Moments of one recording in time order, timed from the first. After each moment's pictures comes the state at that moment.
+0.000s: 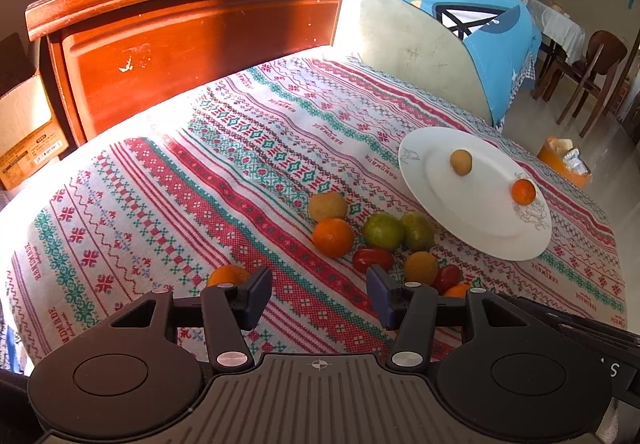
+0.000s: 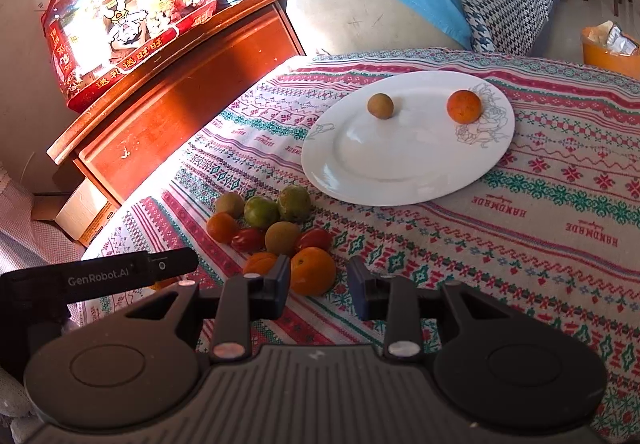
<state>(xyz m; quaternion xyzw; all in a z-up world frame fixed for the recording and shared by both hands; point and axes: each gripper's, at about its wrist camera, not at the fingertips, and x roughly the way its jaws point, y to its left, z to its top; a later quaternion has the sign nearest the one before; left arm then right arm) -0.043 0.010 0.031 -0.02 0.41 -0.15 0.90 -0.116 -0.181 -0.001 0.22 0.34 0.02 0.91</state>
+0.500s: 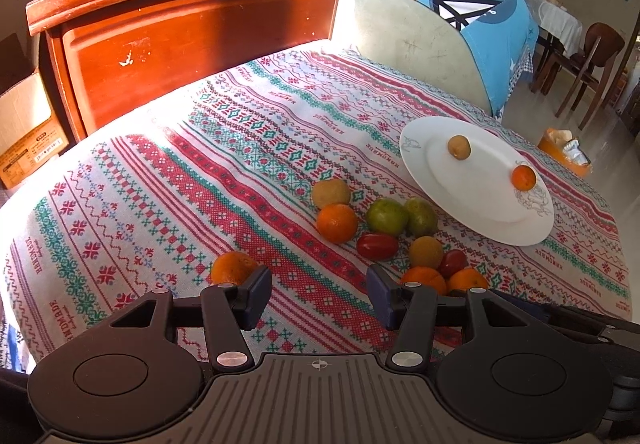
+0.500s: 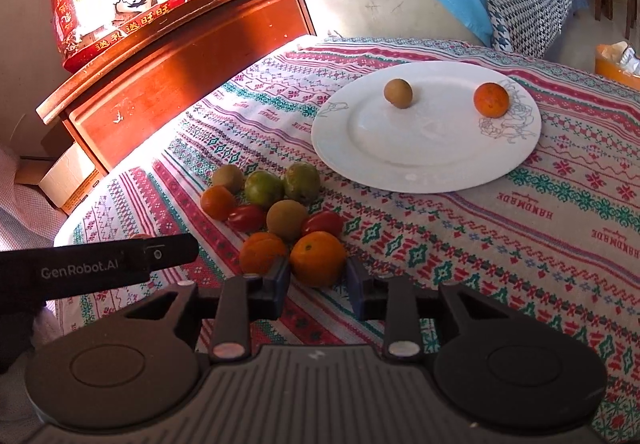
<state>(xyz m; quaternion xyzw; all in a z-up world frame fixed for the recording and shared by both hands) -0.047 0.011 0.024 -0.01 0.41 -0.15 0.90 -0.106 -0.165 -0.011 0.18 0.36 0.02 0.92</state>
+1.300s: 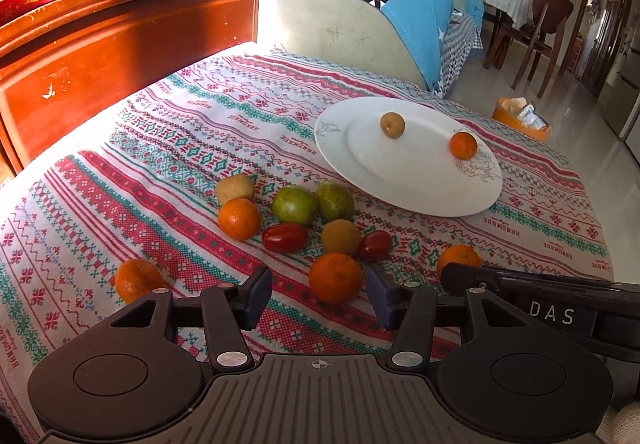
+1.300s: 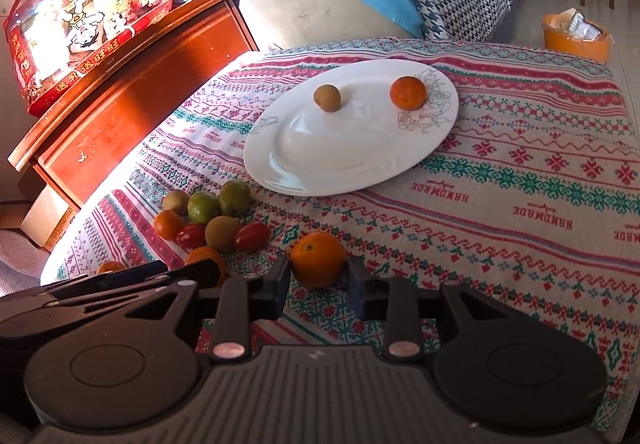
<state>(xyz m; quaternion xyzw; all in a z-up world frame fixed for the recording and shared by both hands) -0.063 -0.040 0.012 0.04 0.39 -0.22 0.89 -0.123 -0.203 -0.010 0.22 0.36 -0.04 0.91</state>
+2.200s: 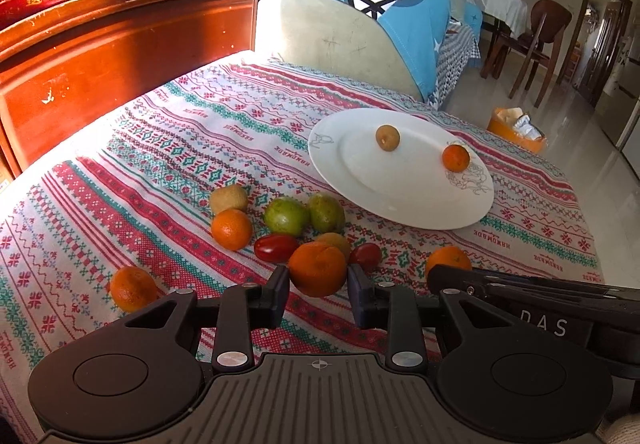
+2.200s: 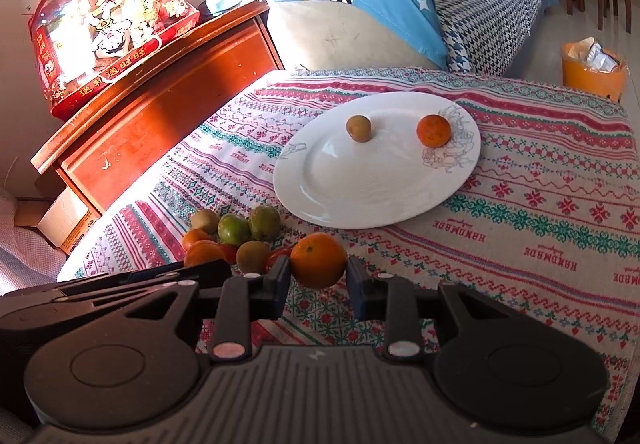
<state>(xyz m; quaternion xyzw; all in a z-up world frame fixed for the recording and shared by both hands) -0.066 -0.040 0.025 0.02 0.38 -0.22 0.90 -0.121 -0.200 0.023 0.20 0.33 -0.01 0.92</state>
